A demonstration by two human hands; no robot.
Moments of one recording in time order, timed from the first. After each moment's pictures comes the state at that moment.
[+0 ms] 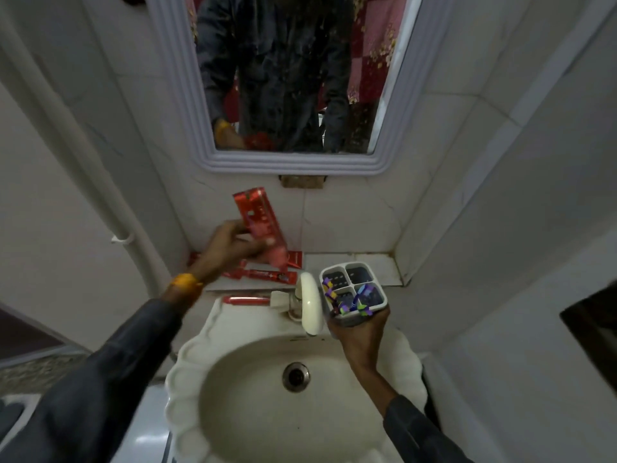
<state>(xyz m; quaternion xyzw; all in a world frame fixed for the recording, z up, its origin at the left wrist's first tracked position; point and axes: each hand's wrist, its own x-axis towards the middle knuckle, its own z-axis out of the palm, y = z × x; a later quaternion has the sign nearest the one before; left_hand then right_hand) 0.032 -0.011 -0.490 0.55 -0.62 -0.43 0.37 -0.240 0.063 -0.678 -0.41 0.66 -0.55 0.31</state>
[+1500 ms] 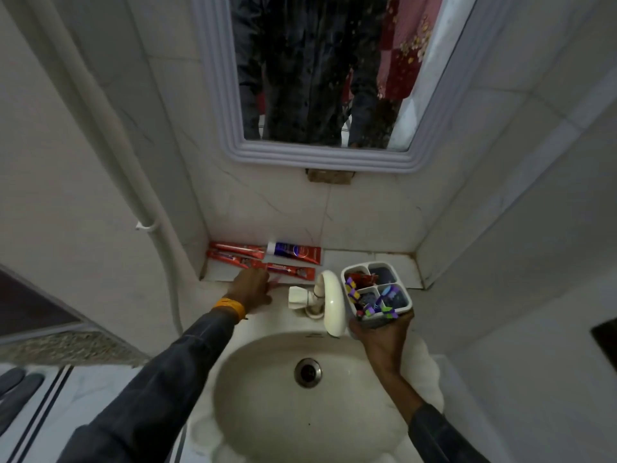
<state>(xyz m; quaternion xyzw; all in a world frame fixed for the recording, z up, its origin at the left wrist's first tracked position) 0.041 -0.018 -0.634 0.65 -0.74 -0.16 0.00 -0.250 0.060 -0.681 -0.43 0.63 -0.54 0.34</state>
